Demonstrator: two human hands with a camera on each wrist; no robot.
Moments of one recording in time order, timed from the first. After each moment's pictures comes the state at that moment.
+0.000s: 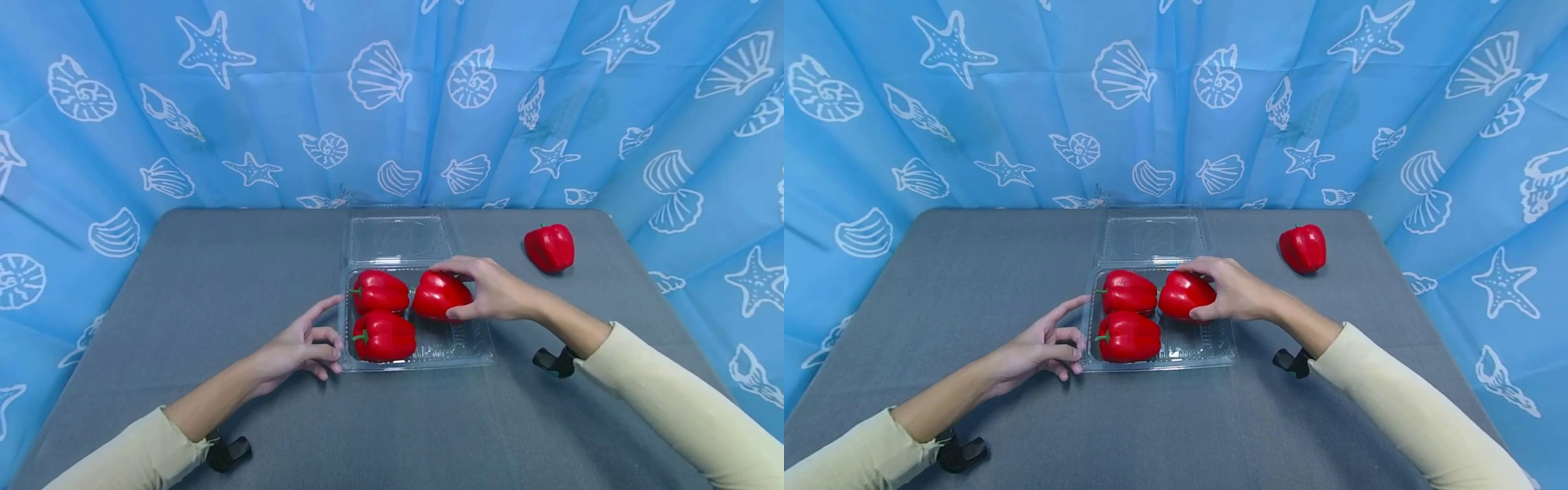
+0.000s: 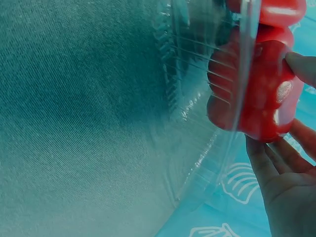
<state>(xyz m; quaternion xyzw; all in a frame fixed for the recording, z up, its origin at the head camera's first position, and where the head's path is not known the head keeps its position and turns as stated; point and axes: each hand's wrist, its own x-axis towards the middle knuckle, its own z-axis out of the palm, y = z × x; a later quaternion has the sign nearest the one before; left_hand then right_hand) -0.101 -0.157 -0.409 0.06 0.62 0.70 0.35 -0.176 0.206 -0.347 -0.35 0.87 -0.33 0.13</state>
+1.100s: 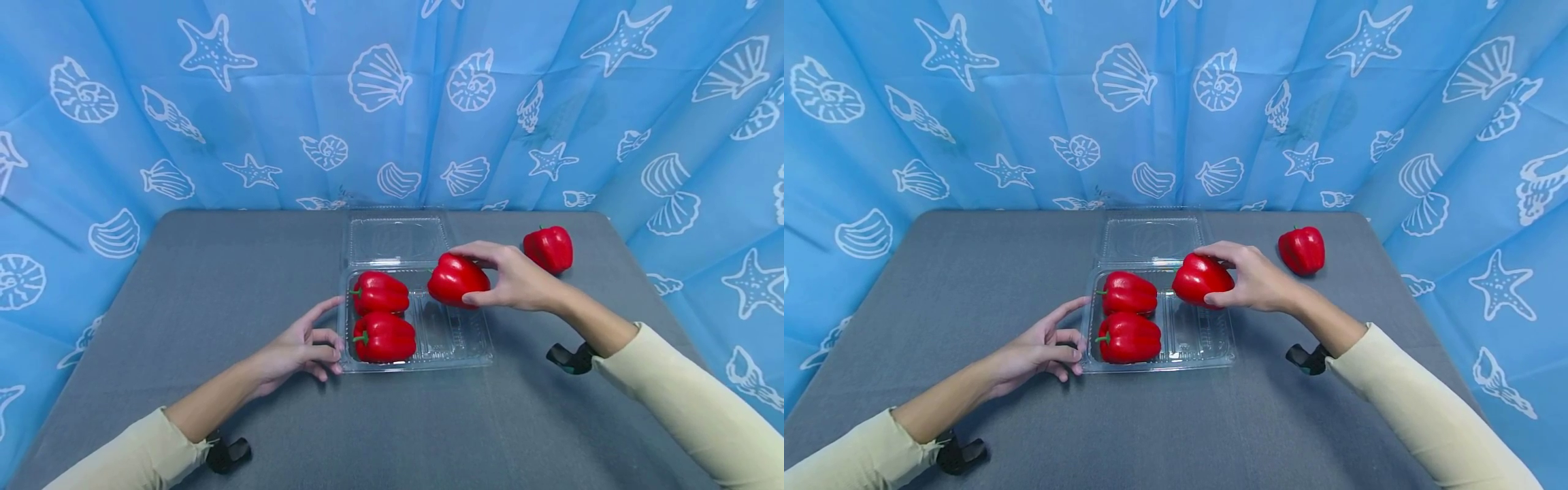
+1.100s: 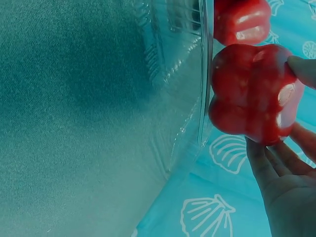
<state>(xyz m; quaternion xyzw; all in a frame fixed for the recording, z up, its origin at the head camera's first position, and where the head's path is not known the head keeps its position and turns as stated) -0.099 -0.156 -0.407 0.06 0.61 0.70 0.35 -0.177 0.227 -0.325 -0.32 0.88 -0.33 0.09</state>
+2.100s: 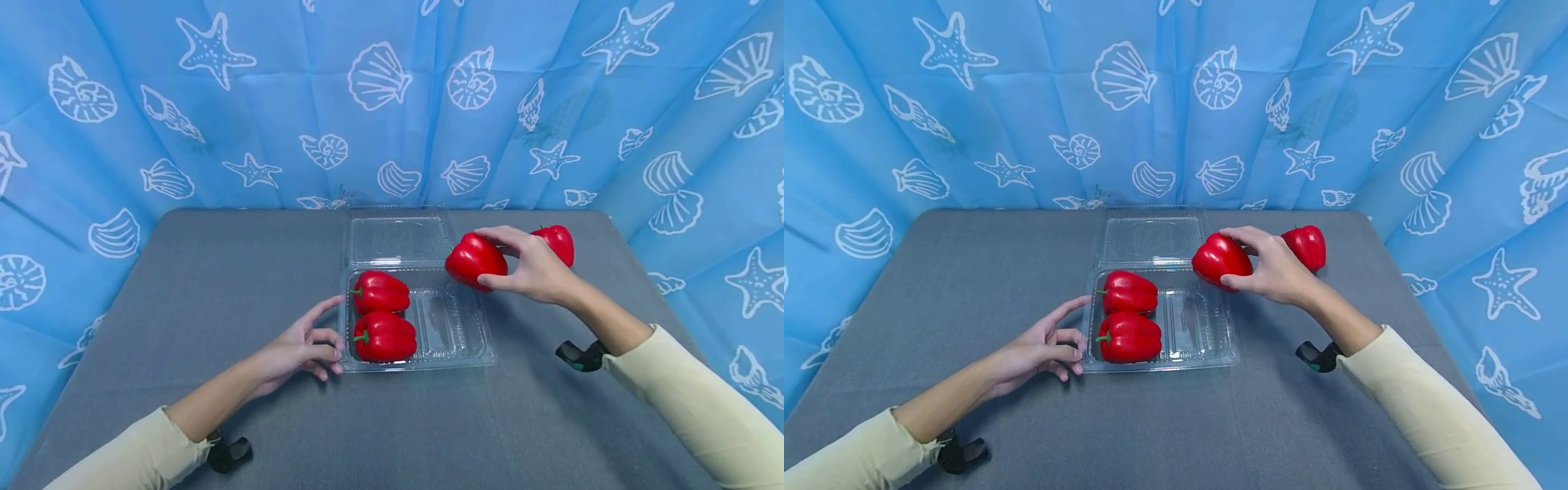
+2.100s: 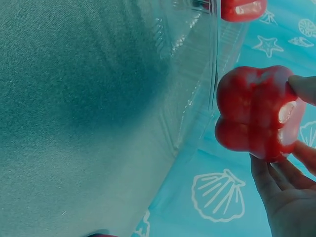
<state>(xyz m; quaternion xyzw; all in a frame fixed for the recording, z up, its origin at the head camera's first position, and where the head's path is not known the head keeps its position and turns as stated) -0.101 -0.157 -0.408 0.07 0.61 0.71 0.35 -0.182 0.248 -0.327 -0.25 0.91 -0.34 0.00</state>
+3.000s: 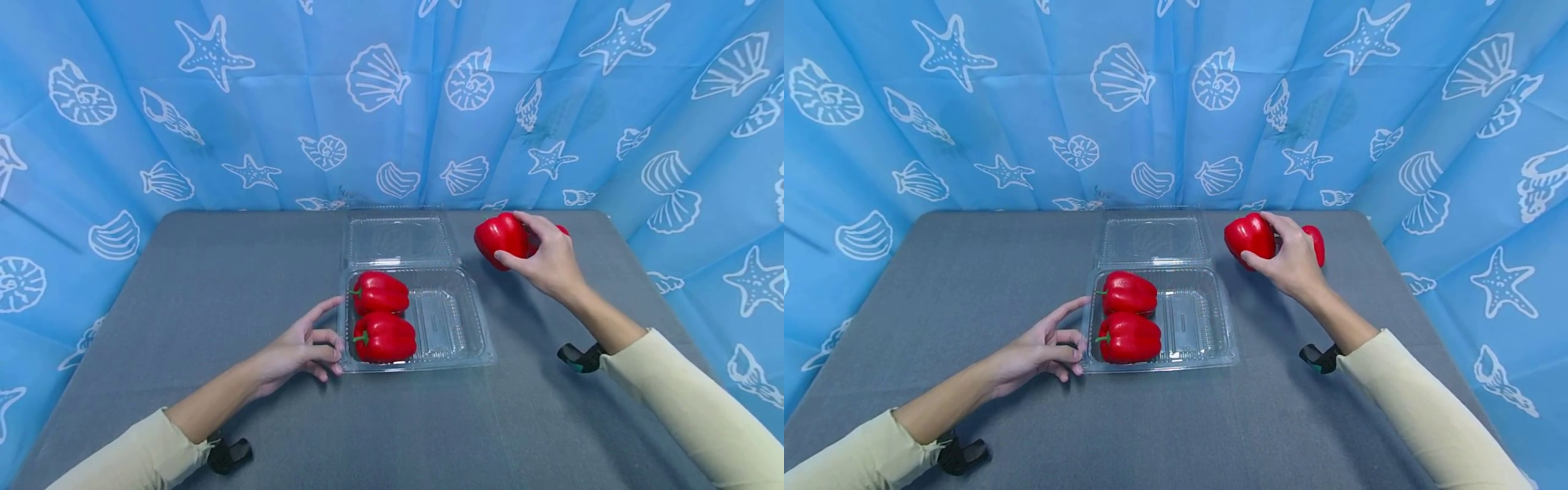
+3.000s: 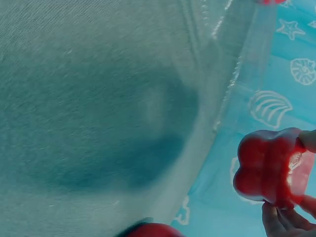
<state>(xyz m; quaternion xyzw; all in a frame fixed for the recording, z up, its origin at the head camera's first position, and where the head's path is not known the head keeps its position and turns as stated) -0.101 -0.156 -0.409 0.06 0.62 0.70 0.36 -0.190 0.267 -0.344 -0.12 0.93 -0.34 -0.13</state>
